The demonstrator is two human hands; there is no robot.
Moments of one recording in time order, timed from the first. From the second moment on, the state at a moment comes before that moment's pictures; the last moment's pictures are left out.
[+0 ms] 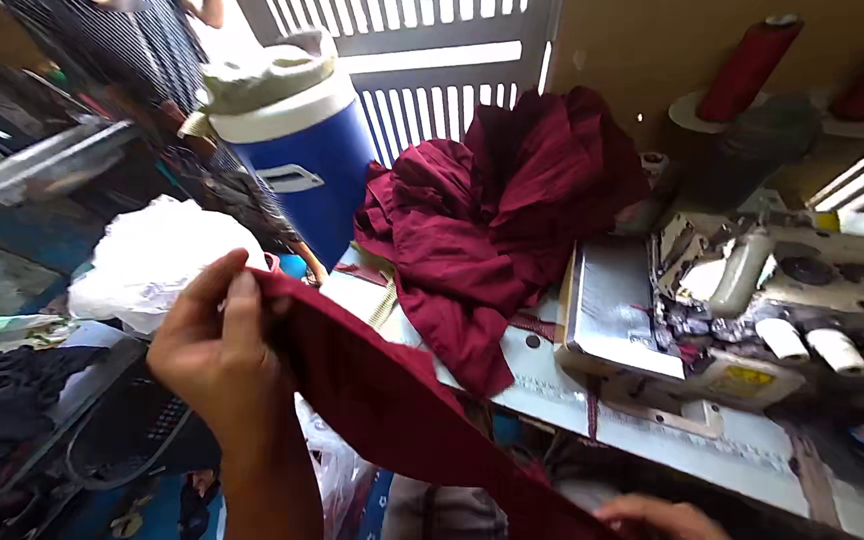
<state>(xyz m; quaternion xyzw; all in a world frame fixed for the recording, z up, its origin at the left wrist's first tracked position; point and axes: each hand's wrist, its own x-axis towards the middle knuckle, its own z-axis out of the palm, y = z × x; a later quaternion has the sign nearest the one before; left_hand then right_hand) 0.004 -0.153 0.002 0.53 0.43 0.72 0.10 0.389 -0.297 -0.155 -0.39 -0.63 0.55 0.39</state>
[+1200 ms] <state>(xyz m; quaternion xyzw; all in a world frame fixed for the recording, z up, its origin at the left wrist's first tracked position) -0.012 -0.132 -0.205 0.92 0.30 0.23 0.03 0.391 -0.336 -0.163 -0.59 -0.71 0.30 0.23</state>
